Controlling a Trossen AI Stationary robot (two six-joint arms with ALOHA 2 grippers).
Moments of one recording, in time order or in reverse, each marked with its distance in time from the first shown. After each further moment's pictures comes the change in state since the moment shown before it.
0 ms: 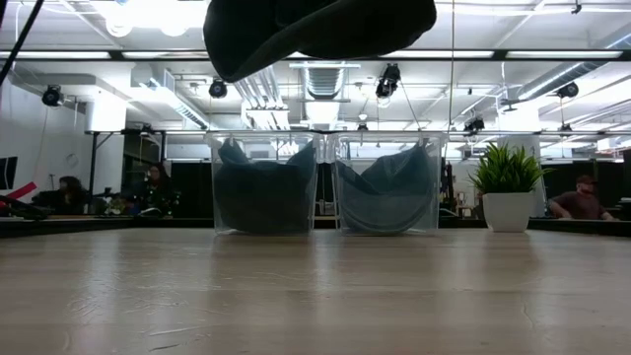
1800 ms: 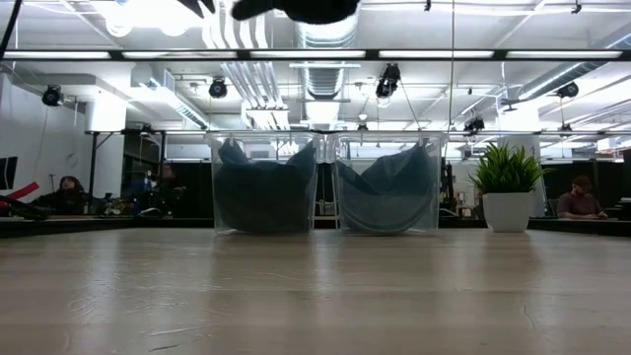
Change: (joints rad) left arm -0.084 -0.299 -0.417 -0.101 -0.395 -1.288; right arm -0.104 -0.096 -0.004 0.509 0.637 0.179
